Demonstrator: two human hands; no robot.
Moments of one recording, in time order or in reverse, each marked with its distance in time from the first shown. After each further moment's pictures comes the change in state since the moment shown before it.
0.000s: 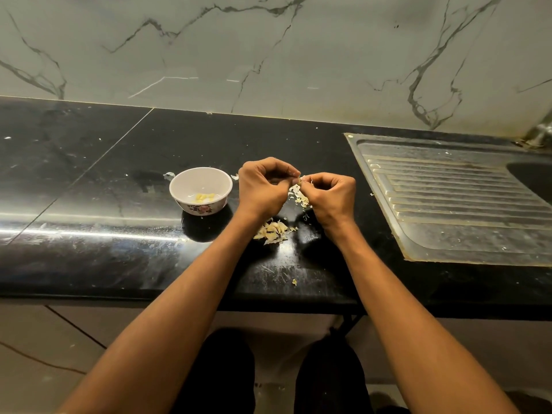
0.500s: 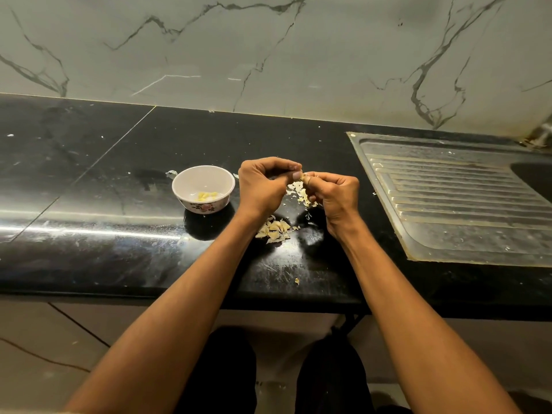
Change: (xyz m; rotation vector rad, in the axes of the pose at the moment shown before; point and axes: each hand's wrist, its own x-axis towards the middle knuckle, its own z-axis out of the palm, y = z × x) left_hand 0.003 -0.002 0.000 -0.146 0.023 -0.091; right_hand 0.003 -0.004 -0.002 0.270 -0.052 0.209
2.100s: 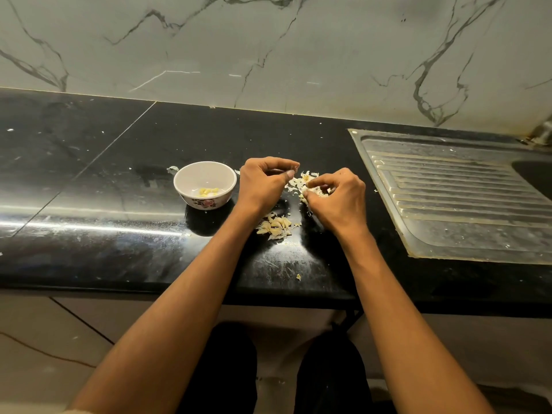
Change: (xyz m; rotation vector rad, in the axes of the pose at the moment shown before) left_hand 0.003 -0.001 -0.010 0.148 -0.060 -0.120; right_hand -0.012 -0.001 -0.012 -0.883 0.038 -0.287
